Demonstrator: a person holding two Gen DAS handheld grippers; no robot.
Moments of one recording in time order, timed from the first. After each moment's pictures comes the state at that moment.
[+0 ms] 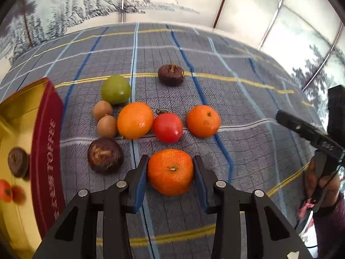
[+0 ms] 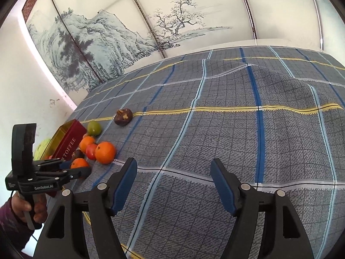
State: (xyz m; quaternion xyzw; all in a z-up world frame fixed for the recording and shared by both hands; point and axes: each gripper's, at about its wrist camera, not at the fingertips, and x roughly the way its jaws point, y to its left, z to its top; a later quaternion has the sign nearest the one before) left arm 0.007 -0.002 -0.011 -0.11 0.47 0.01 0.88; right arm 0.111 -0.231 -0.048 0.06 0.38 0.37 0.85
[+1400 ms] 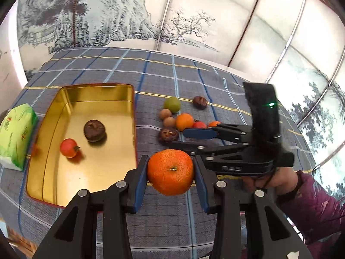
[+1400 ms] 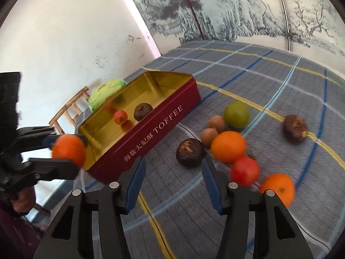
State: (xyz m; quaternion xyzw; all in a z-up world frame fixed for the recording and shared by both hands) left arm -0.108 0.049 0.062 -0.17 0.40 0.07 0.90; right arm 0.038 -0.013 -0.036 -0.10 0.37 0.61 0.69
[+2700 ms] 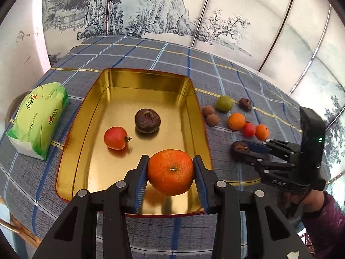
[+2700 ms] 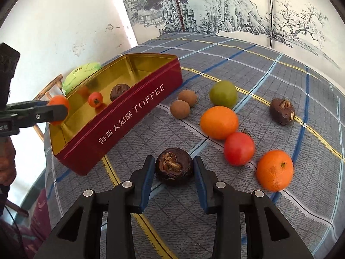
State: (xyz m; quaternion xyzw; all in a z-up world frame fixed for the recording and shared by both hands) left arm -0.129 0.113 0.032 -0.18 0.41 0.15 0.88; right arm 0.016 -0.020 -0.053 -0.16 0.36 0.54 0.75
